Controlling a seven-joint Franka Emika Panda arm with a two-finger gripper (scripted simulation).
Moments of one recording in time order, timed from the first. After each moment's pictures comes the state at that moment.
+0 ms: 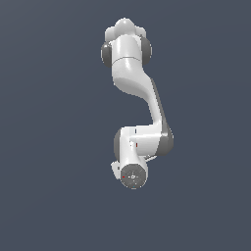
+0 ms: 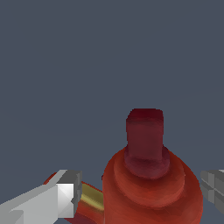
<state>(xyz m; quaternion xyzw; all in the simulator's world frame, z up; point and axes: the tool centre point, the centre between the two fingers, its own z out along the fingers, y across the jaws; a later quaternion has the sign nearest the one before) 0.040 0.043 0.028 -0.94 -0.17 0.28 0.10</state>
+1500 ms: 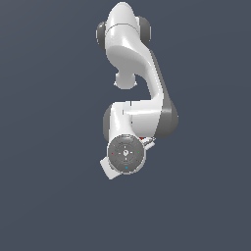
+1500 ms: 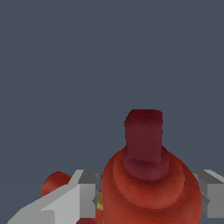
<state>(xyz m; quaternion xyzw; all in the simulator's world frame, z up) 0.078 0.017 0.124 -0.94 -0.27 0.19 0.08</state>
